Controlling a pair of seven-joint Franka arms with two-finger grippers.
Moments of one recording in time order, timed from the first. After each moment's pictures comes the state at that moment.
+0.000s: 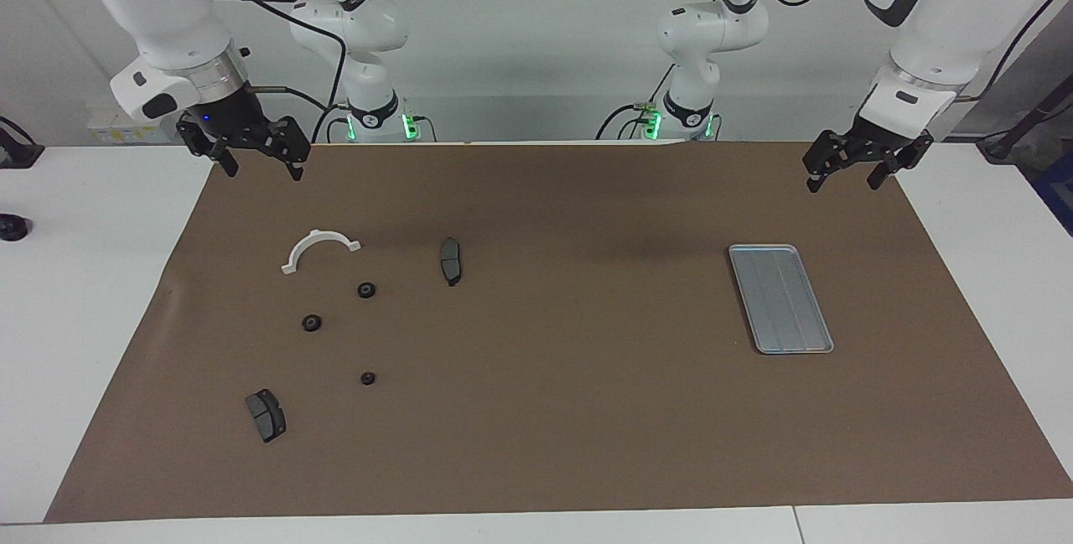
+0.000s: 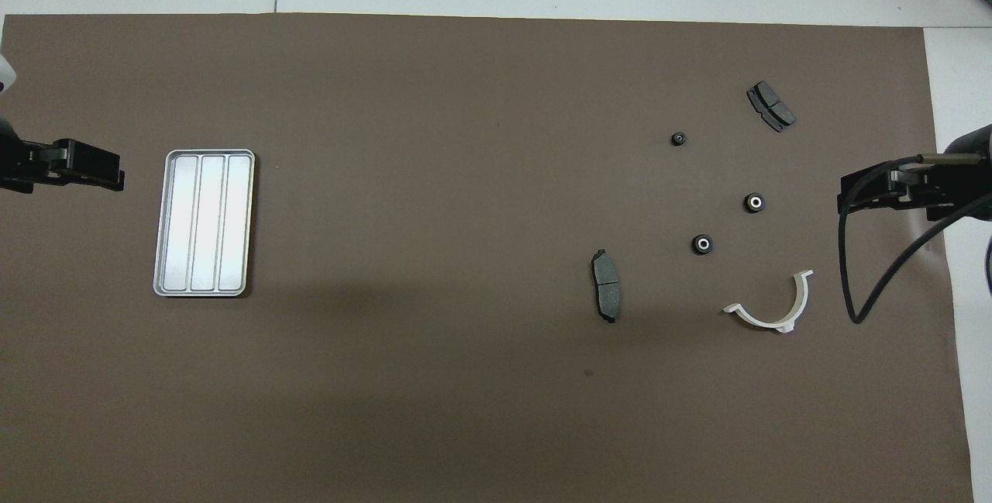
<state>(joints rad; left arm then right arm) 0.09 0.02 -0.13 -1.60 0.02 1.63 0.00 -0.01 -0.02 0.02 -1.63 -0.02 1.58 0.11</state>
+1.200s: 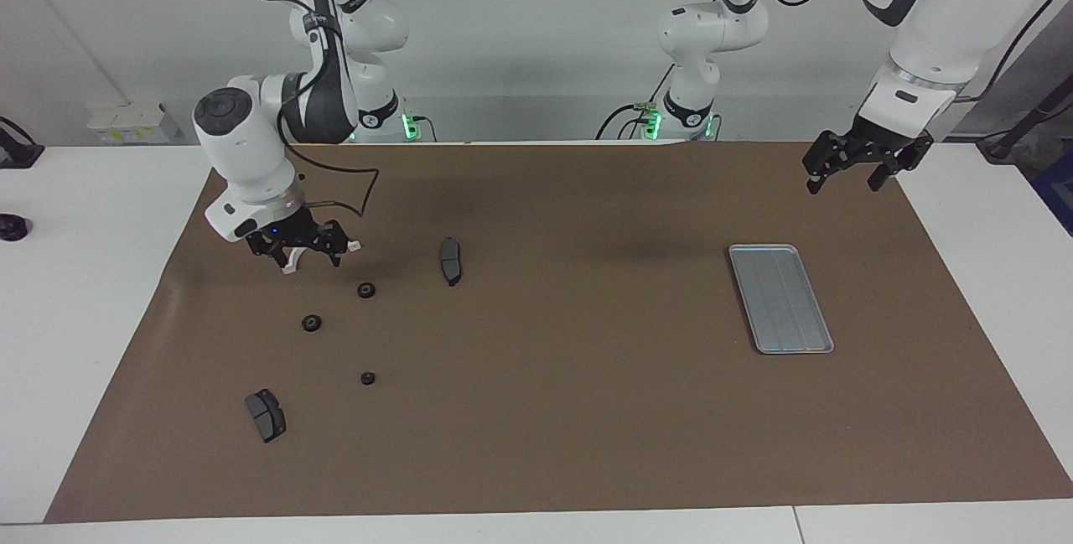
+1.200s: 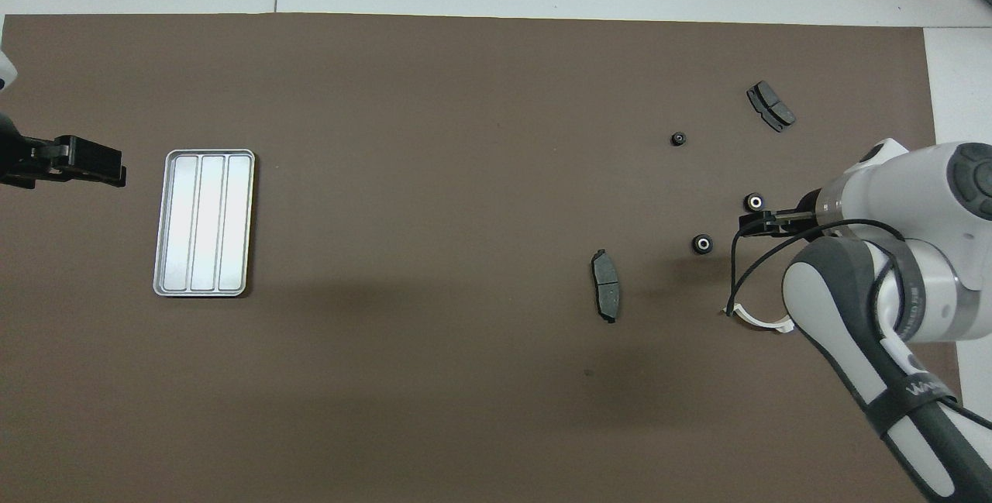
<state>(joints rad) 0.09 0.02 -0.14 -1.60 0.01 1.65 0.00 -0.03 0.08 0.02 -2.15 -0.02 2.26 0.00</state>
